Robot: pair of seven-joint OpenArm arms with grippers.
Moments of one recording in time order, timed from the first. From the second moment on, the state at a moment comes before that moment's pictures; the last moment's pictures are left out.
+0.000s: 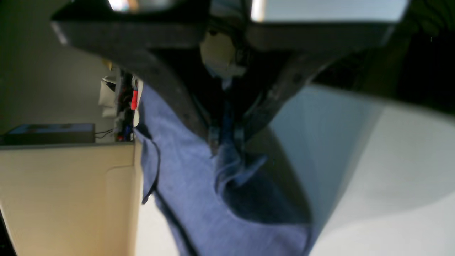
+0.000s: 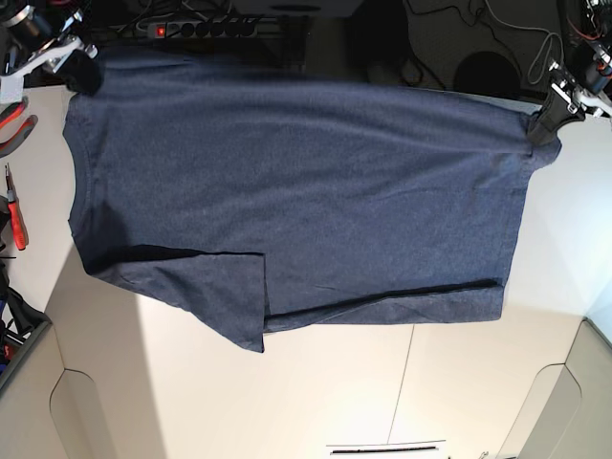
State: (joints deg) left arm 21.6 -14.9 -48.8 69.4 -80.9 -38.3 65.5; right arm -36.1 5.1 40.8 103.1 53.1 30.3 -55.6
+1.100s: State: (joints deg) left arm 11.3 -14.9 -35.3 69.4 -55.5 -38.3 47.7; right arm -11.6 4.8 33.8 87.8 29.2 29.4 -44.0
